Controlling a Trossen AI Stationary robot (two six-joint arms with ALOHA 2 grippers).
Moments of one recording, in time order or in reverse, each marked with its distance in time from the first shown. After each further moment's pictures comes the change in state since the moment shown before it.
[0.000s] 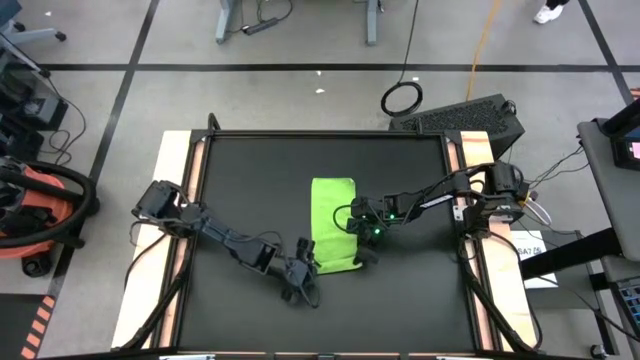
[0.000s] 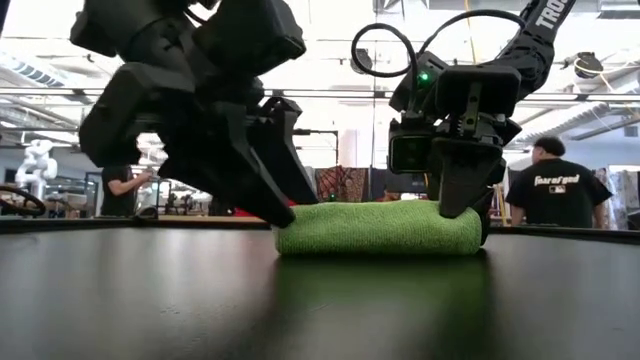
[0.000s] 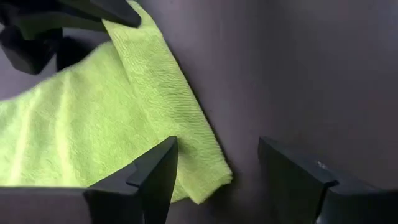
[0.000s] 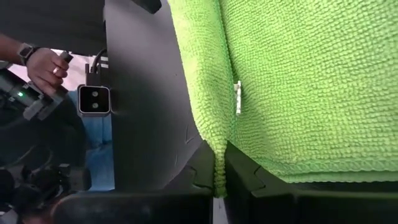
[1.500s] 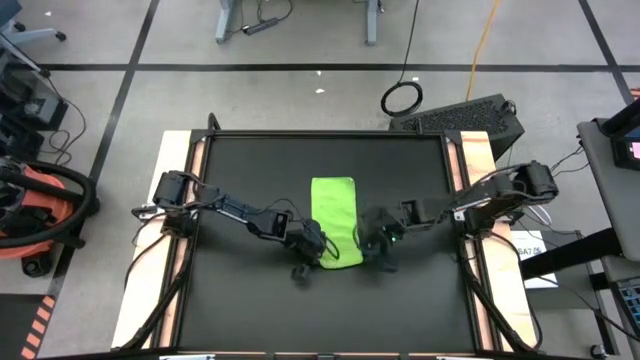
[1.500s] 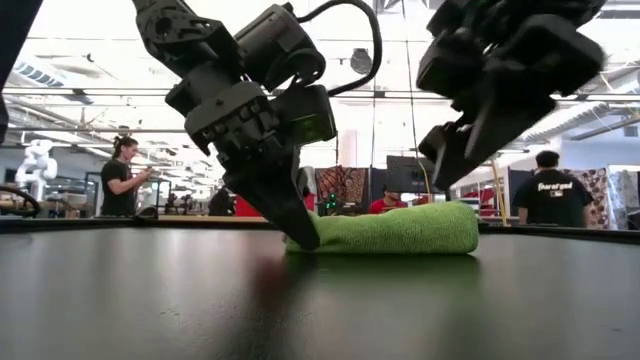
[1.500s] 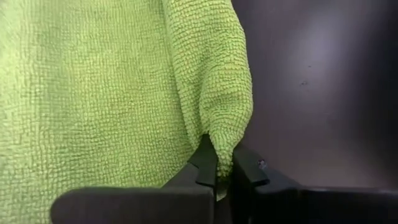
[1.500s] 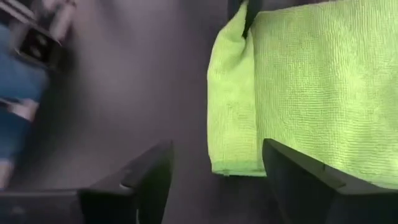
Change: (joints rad) left arm 0.277 0.064 -0.001 0.010 0.496 -0.259; right arm 0.146 -0.296 -0.002 -0.231 0.414 -0.420
